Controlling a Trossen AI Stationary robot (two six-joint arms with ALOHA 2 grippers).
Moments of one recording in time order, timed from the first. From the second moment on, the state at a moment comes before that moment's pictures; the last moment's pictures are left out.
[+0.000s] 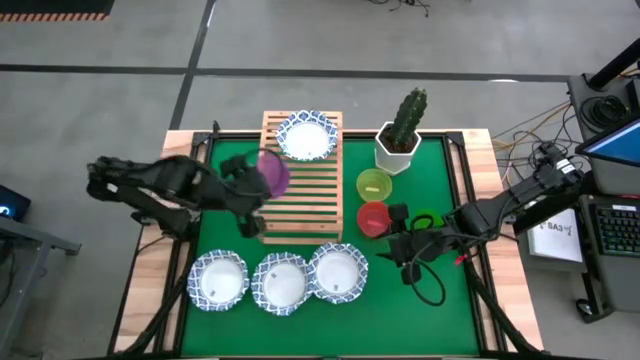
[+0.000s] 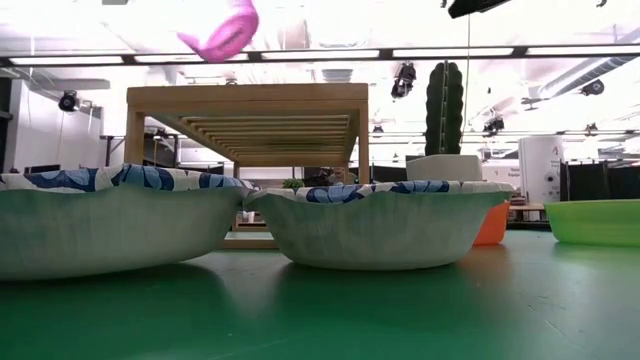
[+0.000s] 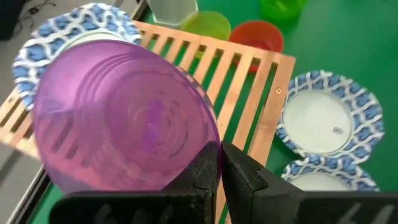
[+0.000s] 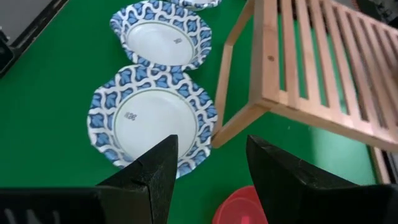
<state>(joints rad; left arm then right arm) -0.24 1.35 1.62 -1.23 -0.48 -0.42 0.47 1.20 1.03 -0.55 0.37 -0.01</state>
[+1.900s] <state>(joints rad) -0.17 1.32 1.32 -1.24 -0.63 -0.25 0.51 1.18 0.99 -0.54 0.42 0.08</state>
